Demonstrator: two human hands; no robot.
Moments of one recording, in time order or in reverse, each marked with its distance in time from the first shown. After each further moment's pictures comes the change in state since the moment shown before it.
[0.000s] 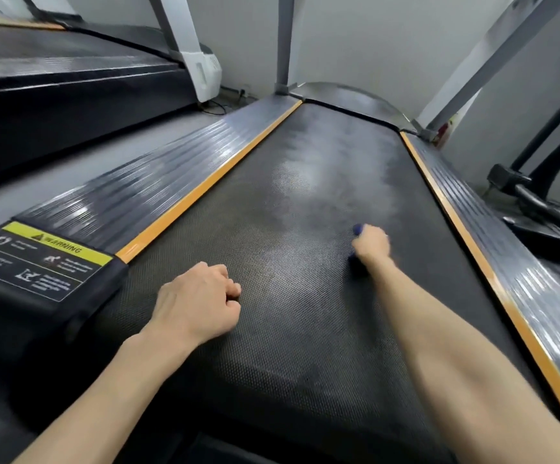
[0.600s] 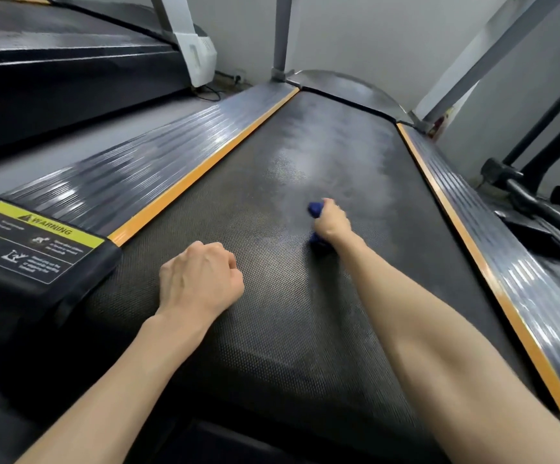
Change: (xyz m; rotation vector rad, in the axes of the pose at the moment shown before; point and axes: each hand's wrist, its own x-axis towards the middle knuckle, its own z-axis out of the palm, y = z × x) left_hand 0.002 0.017 0.002 -0.020 0.196 -0.118; right_hand -0.019 -0.054 0.005 0.100 -0.132 -0.163
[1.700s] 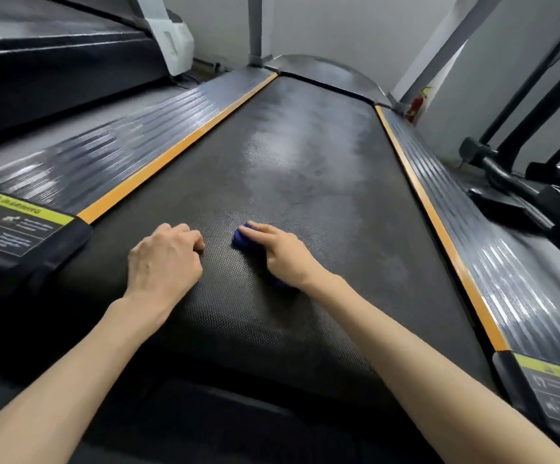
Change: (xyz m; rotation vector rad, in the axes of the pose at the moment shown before) left_hand -0.022 0.004 0.006 0.033 0.073 0.031; right_hand -0.132 0.022 0.007 0.049 -0.148 -0.604
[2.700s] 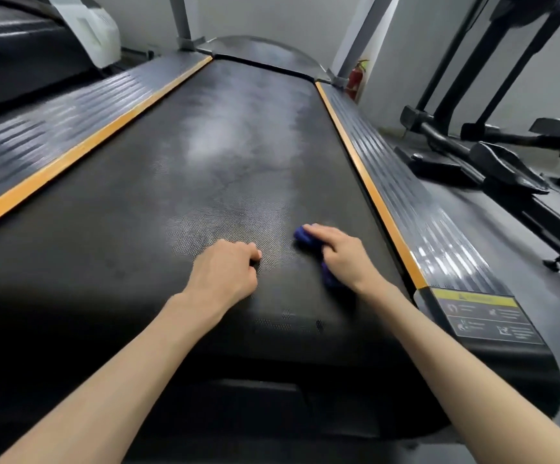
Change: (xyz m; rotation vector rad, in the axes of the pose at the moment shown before) left_hand -0.034 0.124 0.052 -0.098 -0.373 0.349; right_hand -0.138 0.108 -0.053 0.074 0.329 0.377
